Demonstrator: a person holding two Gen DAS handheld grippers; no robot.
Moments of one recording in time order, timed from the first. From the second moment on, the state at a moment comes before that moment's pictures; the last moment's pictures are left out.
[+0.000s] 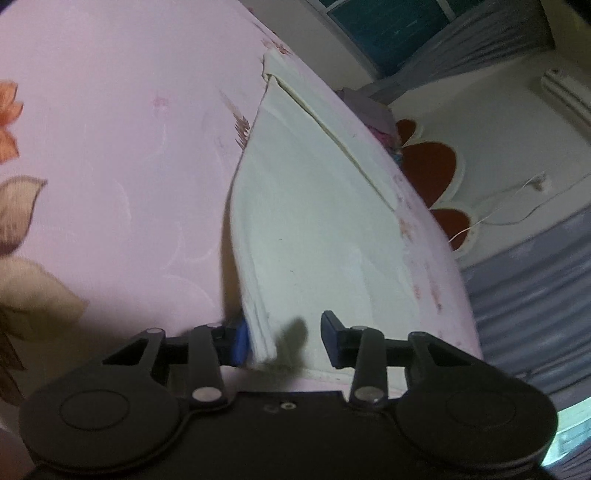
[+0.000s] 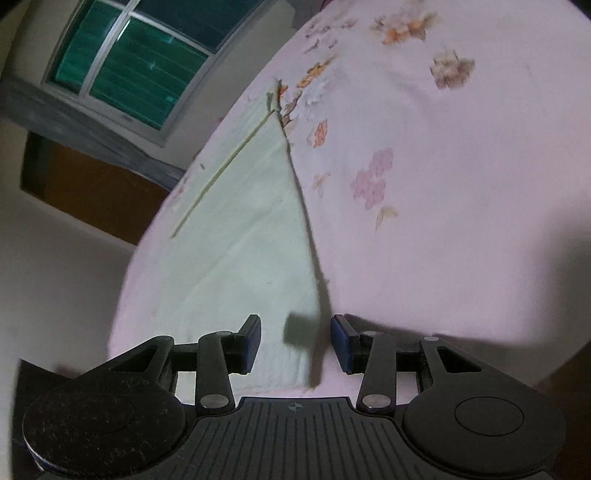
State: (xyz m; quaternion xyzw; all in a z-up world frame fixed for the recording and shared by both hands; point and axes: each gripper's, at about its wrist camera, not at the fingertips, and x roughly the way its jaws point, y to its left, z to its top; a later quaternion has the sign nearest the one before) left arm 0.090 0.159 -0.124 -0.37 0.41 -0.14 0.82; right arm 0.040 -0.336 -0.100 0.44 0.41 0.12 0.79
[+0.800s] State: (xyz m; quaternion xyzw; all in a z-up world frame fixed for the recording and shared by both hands) left arm 0.107 0.171 -0.129 -0.39 0.40 -0.14 0.82; right arm 0.078 -0.341 -0.104 0.47 0.42 0.12 0.77
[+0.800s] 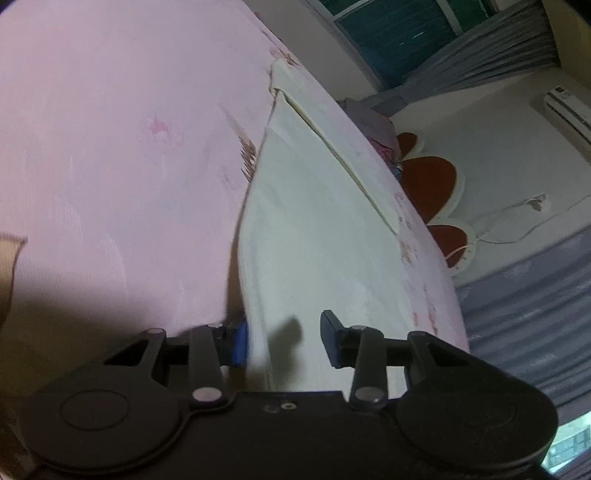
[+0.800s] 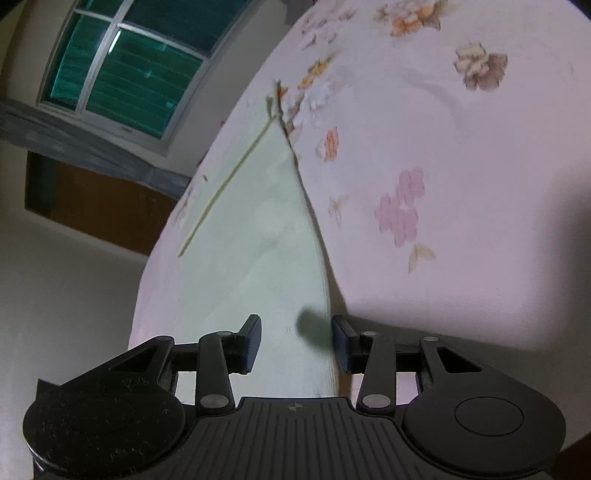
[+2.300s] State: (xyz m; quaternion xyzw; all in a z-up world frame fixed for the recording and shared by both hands) left arm 0.447 0.191 -0.092 -0.42 0.35 -0.12 0.83; right arm 0.436 -0.333 -0.059 0.43 0.38 0.09 0.82
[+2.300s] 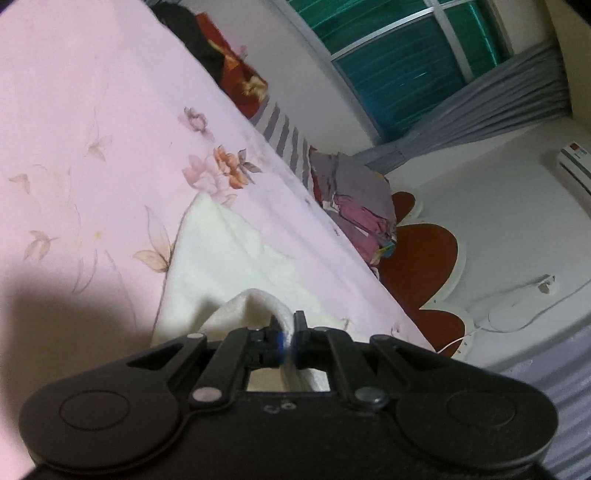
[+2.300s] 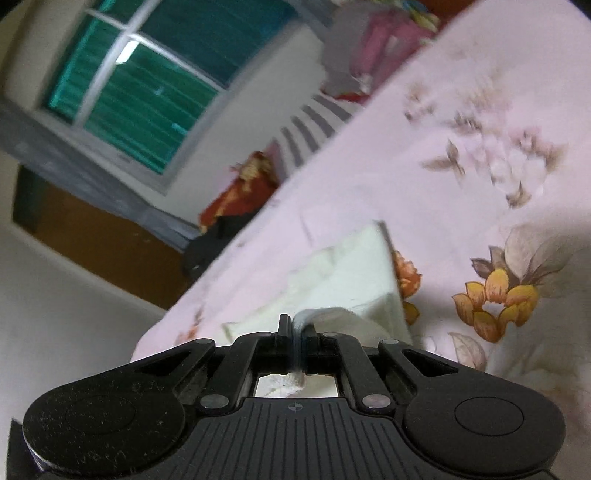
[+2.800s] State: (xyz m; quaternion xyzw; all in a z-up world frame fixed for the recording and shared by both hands) left arm 0.503 0.184 -0.092 -0.40 0.33 -0.13 0.85; right arm 0.488 -0.352 -0.099 0.49 0.35 0.07 0.80
